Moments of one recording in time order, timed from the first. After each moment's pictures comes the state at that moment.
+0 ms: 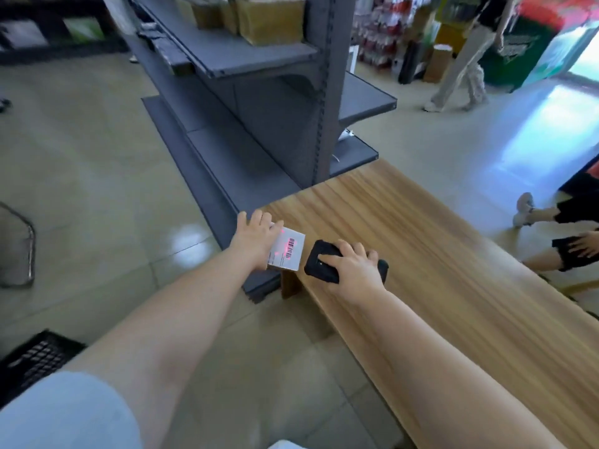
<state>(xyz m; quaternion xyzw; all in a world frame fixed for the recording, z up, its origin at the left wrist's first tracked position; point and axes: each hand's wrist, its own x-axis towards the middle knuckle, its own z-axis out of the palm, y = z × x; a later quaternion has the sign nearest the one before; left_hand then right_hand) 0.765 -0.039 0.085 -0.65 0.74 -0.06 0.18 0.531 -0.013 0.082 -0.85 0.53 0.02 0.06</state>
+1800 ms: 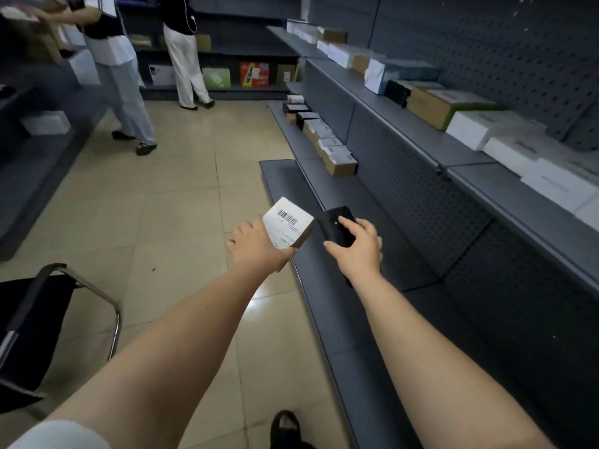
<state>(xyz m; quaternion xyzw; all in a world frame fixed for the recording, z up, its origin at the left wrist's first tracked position) 1.631 -0.539 0.134 -0.90 0.40 0.07 -0.18 1.450 -0.598 0.161 -0.72 0.55 -0.31 0.30</state>
